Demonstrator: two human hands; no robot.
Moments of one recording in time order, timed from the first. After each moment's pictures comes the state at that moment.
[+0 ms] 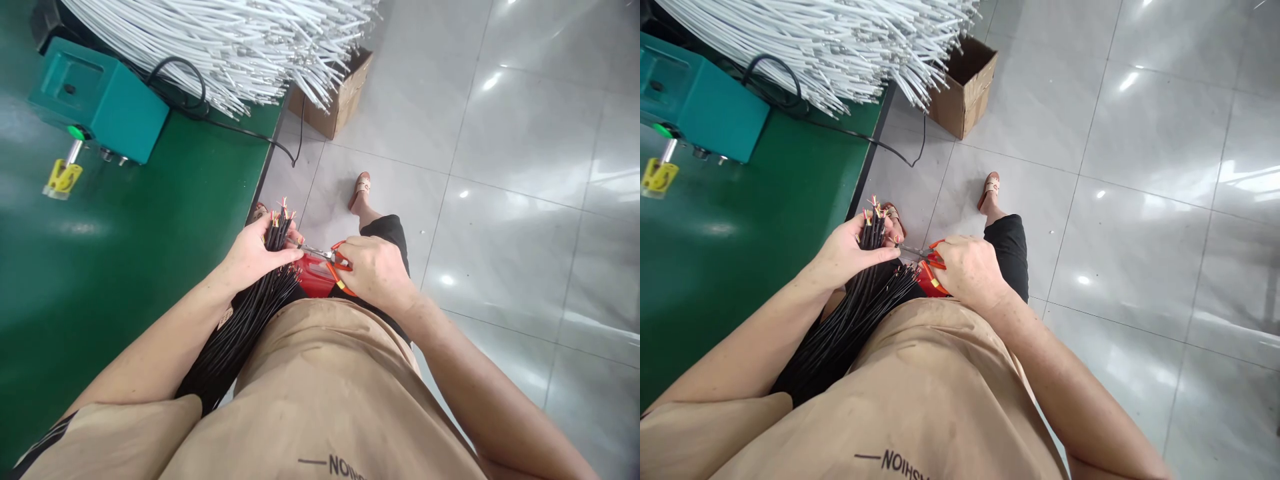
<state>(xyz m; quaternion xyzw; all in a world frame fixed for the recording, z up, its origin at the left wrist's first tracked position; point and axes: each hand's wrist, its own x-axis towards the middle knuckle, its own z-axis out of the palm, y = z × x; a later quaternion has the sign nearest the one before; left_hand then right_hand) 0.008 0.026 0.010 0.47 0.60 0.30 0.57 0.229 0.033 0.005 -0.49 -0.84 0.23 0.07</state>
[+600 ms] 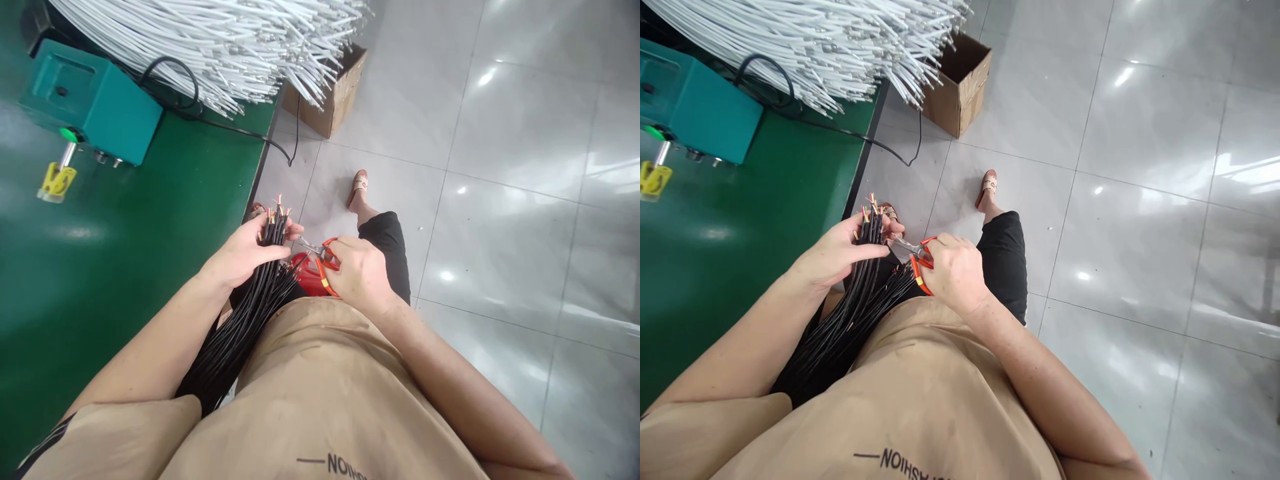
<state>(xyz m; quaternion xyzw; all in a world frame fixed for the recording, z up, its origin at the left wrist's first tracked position) 0.005 0.030 0.011 0.36 0.56 0.32 0.67 0.208 0.014 -0.009 -0.54 -0.80 0.20 0.16</state>
